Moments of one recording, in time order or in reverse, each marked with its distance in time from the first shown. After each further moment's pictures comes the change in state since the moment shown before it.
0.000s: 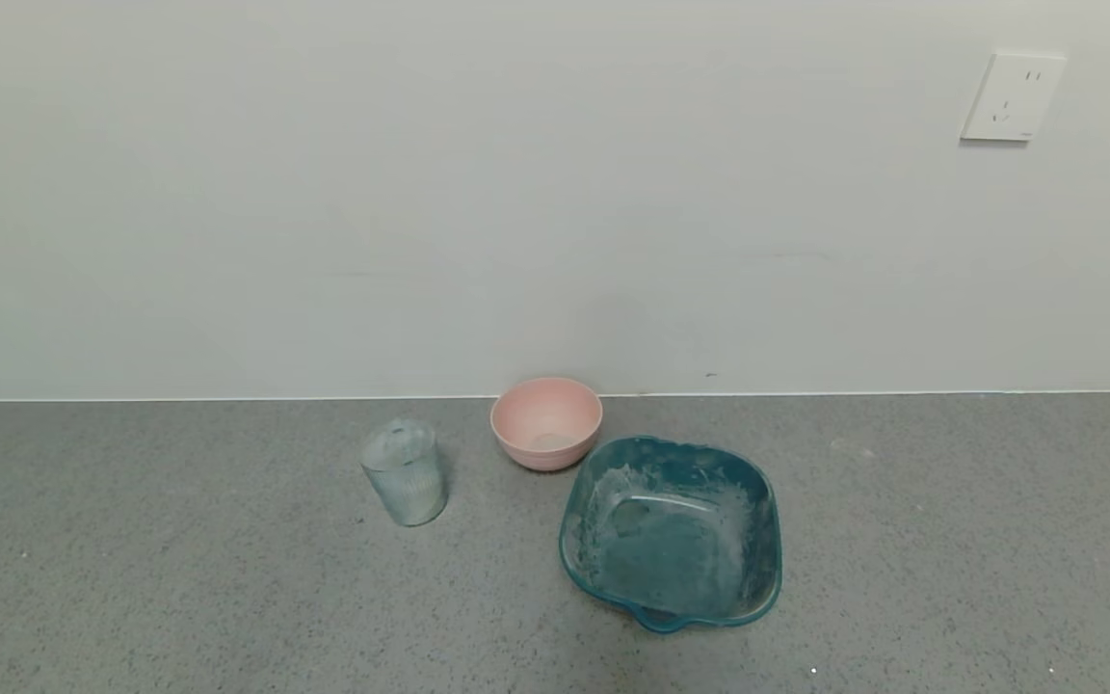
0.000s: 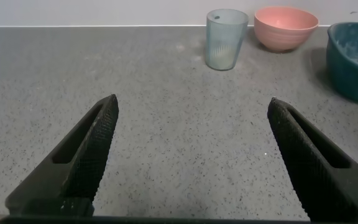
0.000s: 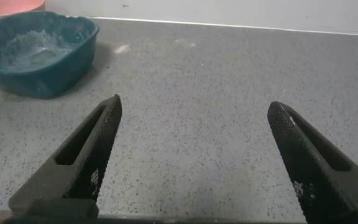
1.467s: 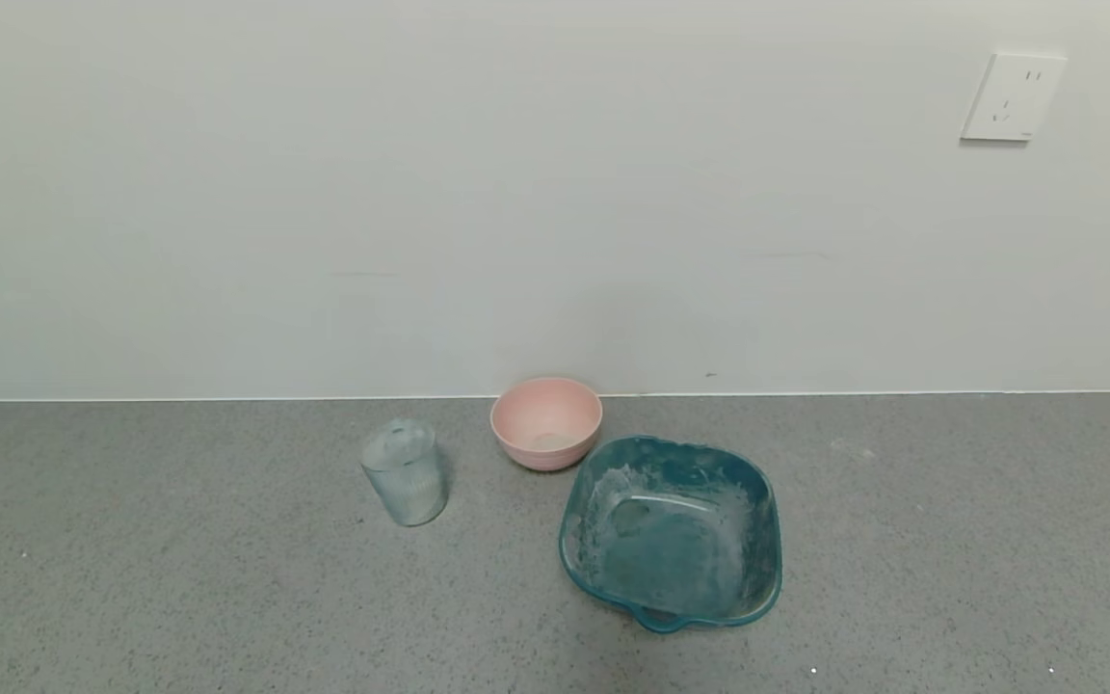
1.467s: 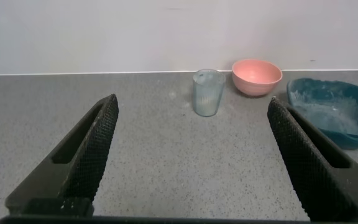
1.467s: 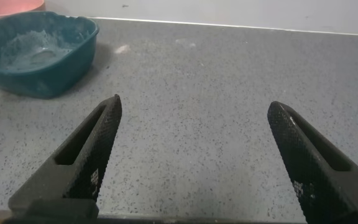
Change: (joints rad) left arm 0.000 0.202 -0.536 0.264 -0.038 0.000; right arm 0.000 0.000 0.000 -0.001 0.000 0.000
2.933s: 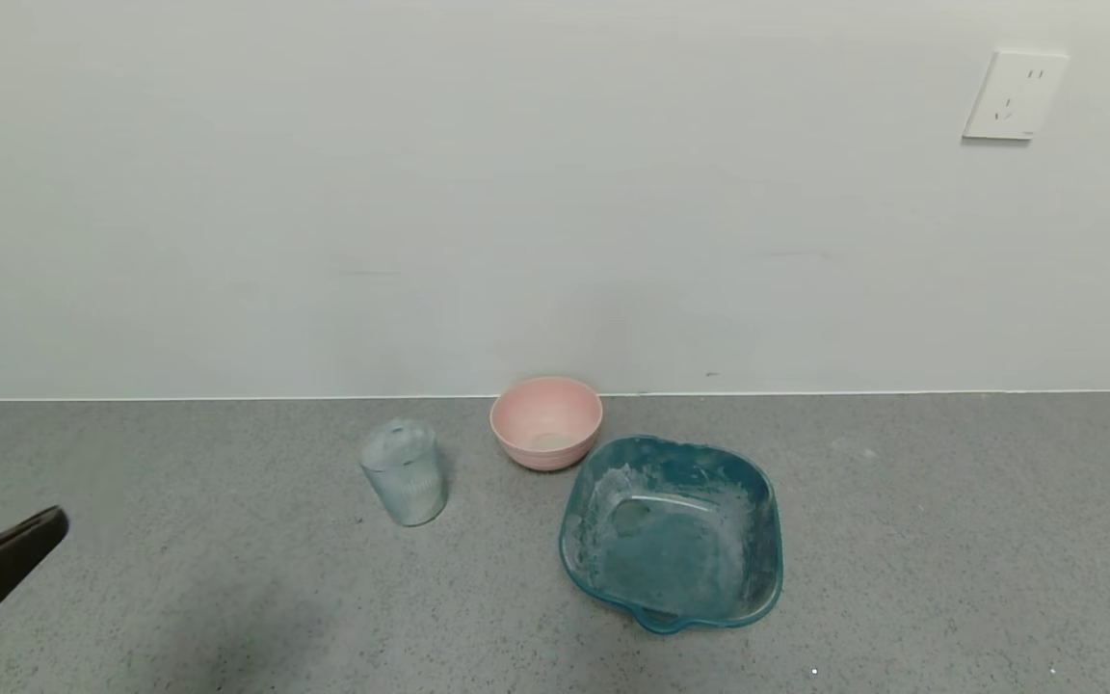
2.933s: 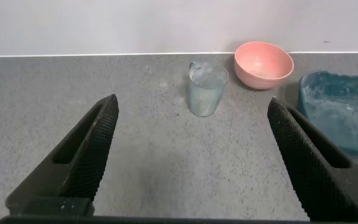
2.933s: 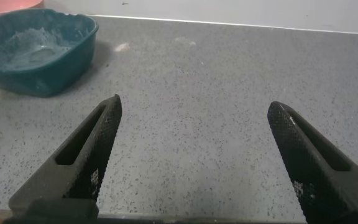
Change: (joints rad) left arm 0.076 0.514 -0.005 -0.313 -0.112 -0.004; right arm 0.000 0.000 0.000 0.005 0.000 -0.003
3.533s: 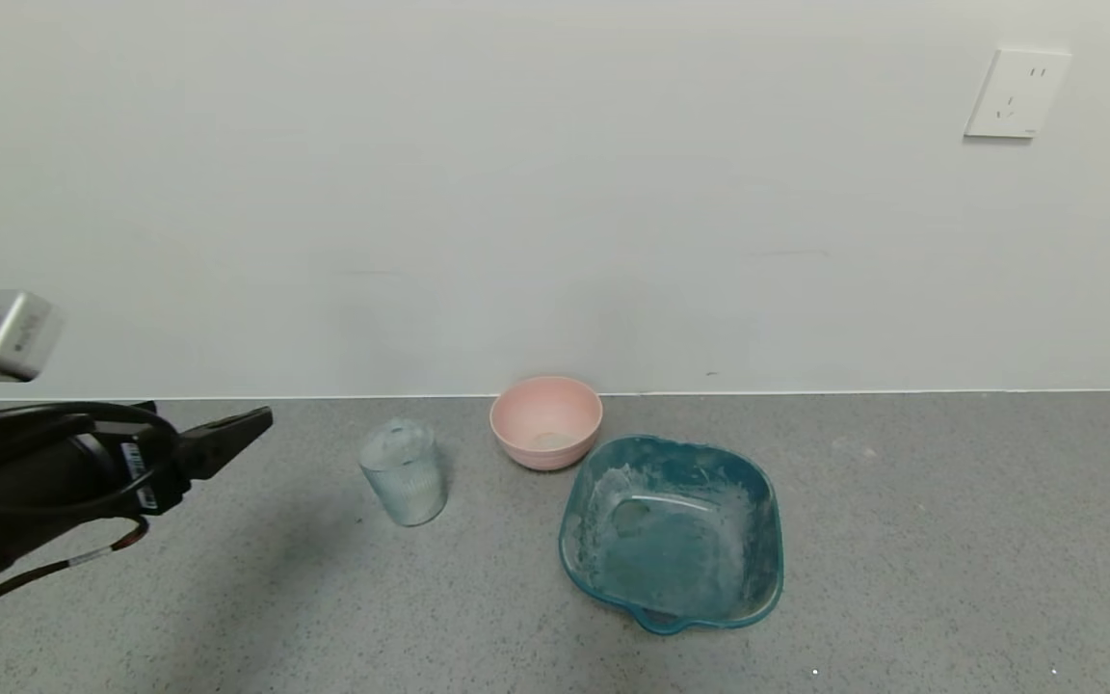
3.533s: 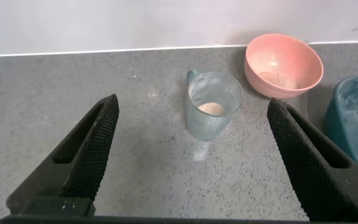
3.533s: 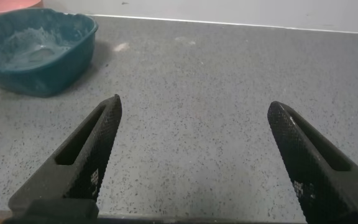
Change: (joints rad) left arm -0.046 0.569 -0.014 -0.450 -0.016 0.006; right arm 0.000 0.000 0.000 0.000 0.000 0.000
